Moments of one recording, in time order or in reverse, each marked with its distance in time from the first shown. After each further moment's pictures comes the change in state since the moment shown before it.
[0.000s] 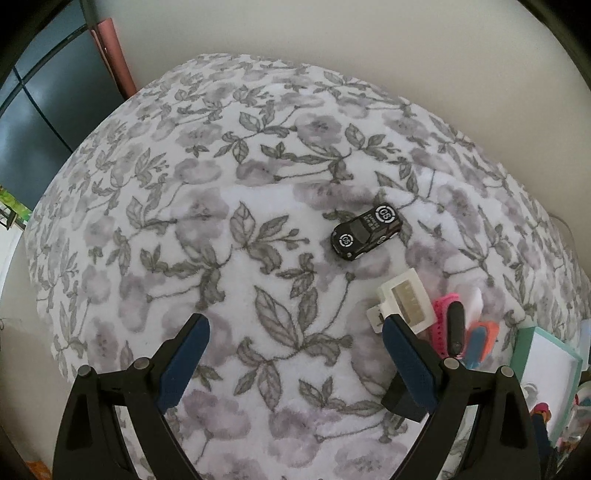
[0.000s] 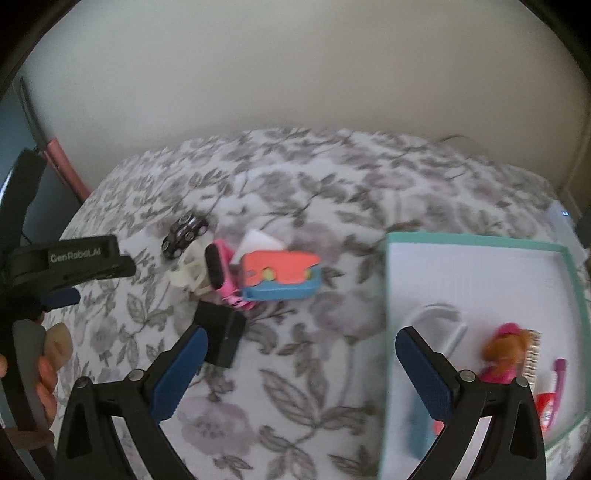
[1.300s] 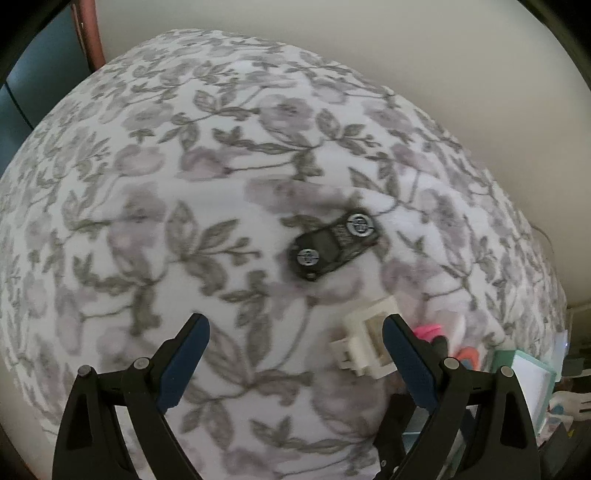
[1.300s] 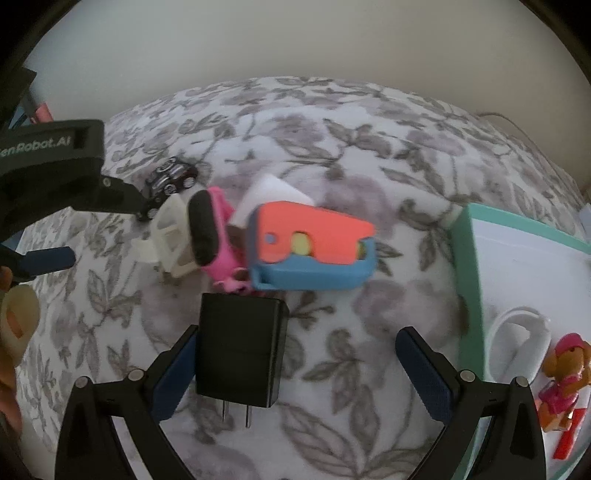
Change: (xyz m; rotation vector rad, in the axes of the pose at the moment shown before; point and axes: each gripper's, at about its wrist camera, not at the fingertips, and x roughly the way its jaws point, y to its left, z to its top) left arm 0.047 -0.019 0.025 -0.037 0.049 -0.180; right arm 0.072 0.020 -0.006 -0.041 0.109 -0.049
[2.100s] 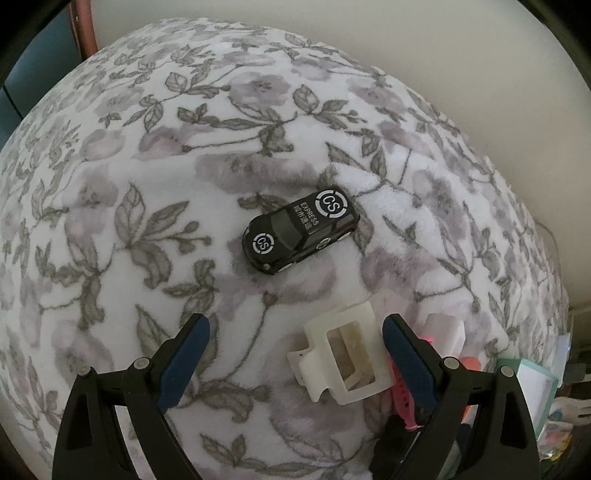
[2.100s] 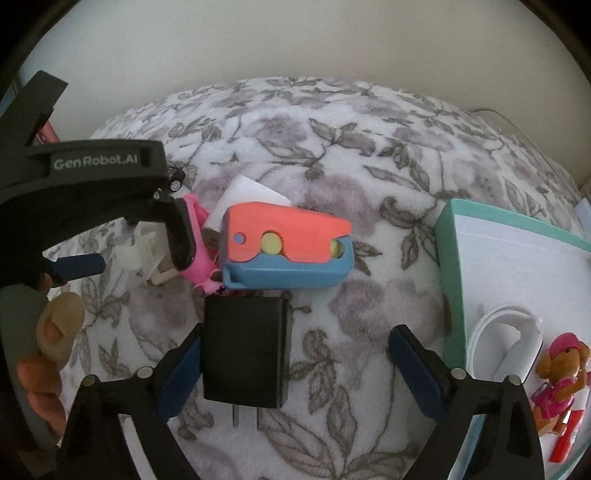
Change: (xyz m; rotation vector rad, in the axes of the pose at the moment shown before) left arm 0.027 -0.020 -0.004 0.003 0.022 0.003; right arm 0.000 -0.009 0.000 0.004 -0.003 -0.008
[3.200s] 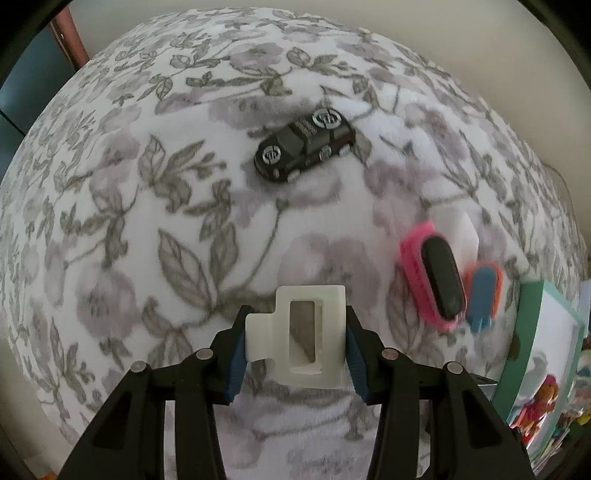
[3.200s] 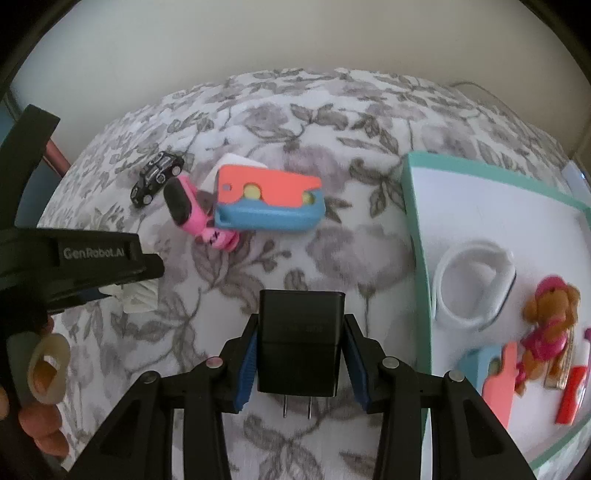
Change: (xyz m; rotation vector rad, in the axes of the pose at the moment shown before) left arm -0.017 -0.002 -0.056 0.094 0.090 0.094; right arm -0.023 -0.017 -0.030 0.069 0.044 0.033
